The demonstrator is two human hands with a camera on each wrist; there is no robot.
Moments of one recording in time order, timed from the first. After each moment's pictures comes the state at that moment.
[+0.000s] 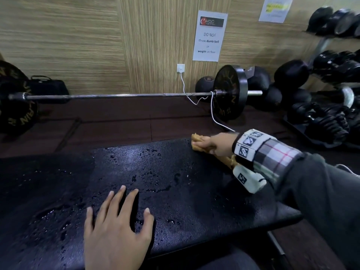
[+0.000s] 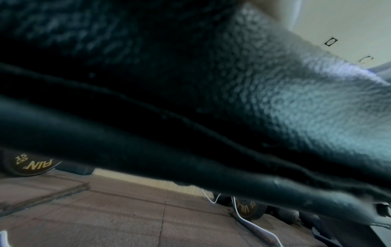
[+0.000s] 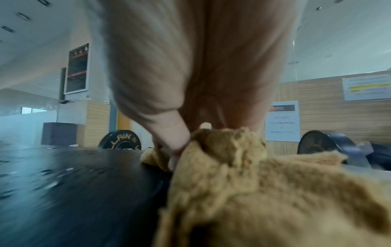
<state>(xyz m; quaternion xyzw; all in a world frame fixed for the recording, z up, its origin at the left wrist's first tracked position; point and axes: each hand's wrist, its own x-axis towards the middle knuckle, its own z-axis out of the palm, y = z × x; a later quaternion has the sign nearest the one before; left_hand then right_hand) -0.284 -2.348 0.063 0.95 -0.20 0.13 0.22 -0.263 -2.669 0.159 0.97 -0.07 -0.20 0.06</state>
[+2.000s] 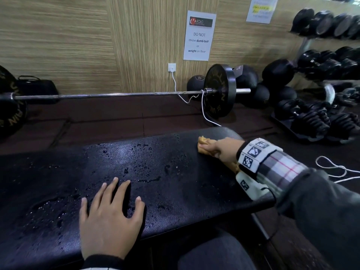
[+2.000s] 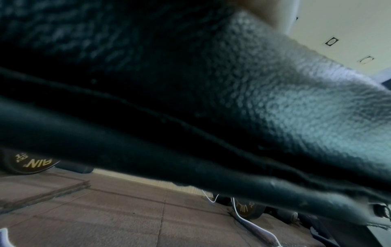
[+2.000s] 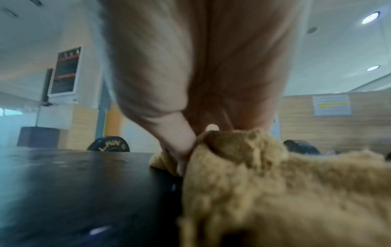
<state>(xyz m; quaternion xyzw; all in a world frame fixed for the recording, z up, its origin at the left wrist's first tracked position) -0.285 -2.344 0.064 0.95 -0.20 0.10 0.20 -0.326 -2.670 0.154 0.98 -0.10 -0.17 0.01</state>
